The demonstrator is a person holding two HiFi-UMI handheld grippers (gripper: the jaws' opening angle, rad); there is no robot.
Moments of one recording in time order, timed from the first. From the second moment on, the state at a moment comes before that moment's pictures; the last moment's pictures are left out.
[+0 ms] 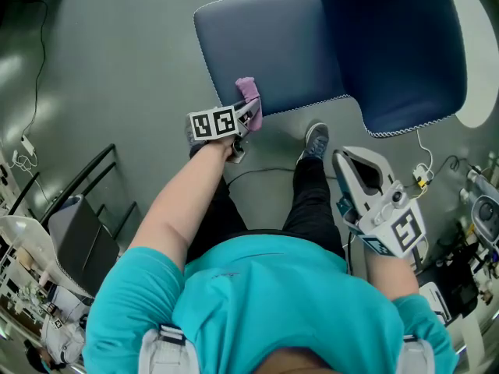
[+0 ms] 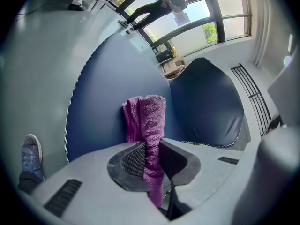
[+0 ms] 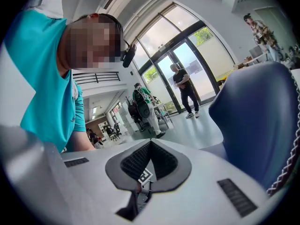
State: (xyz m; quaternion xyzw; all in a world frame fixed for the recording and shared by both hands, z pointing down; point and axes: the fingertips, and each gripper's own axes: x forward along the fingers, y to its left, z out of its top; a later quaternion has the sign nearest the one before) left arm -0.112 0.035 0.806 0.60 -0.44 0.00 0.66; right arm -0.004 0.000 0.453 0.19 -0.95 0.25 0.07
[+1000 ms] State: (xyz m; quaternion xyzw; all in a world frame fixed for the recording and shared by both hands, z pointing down) left arm -0.027 -0.010 0.799 0.63 -0.40 0.01 0.67; right arm 0.064 -0.013 0.447 0.25 -0.93 0.25 0.05
